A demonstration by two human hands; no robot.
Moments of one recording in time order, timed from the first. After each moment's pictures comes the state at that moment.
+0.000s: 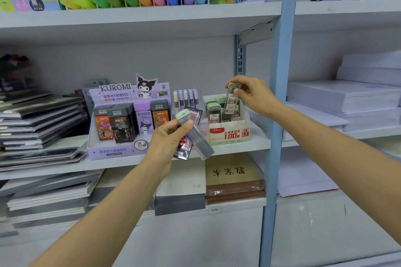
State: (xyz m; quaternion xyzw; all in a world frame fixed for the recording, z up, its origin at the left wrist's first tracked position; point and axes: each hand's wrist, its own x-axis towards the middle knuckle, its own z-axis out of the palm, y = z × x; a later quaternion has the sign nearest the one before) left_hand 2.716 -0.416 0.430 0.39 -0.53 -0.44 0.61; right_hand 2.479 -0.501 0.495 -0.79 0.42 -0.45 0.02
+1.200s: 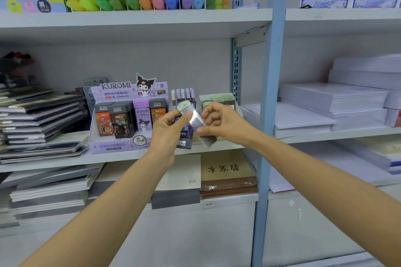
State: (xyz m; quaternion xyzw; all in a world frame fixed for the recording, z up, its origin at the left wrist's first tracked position) left_hand 2.698 -0.400 0.443 0.39 -0.51 -0.41 0.65; right_hand 2.532 -0.432 0.455 -0.78 0.35 -0.42 0.31
